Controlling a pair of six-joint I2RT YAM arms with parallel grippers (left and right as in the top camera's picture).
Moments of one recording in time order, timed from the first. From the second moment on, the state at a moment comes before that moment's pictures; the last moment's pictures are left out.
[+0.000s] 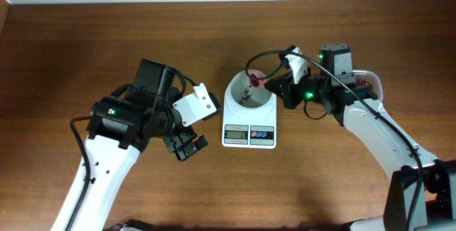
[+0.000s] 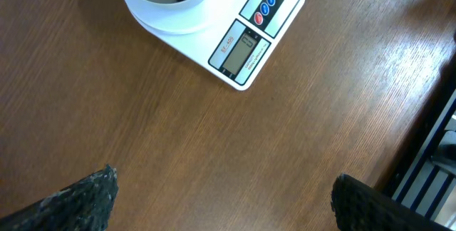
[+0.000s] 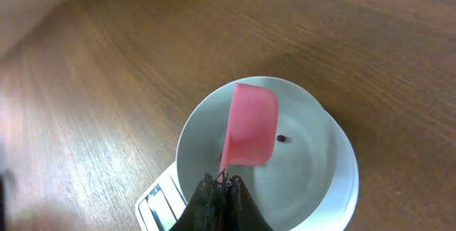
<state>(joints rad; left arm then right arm) -0.30 1.28 1.33 -1.24 0.28 0.71 0.18 1.62 1.03 -0.21 -0.75 -0.17</state>
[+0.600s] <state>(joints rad) -0.30 1.28 1.33 -1.23 0.28 0.71 0.18 1.62 1.03 -0.28 -0.66 -0.52</state>
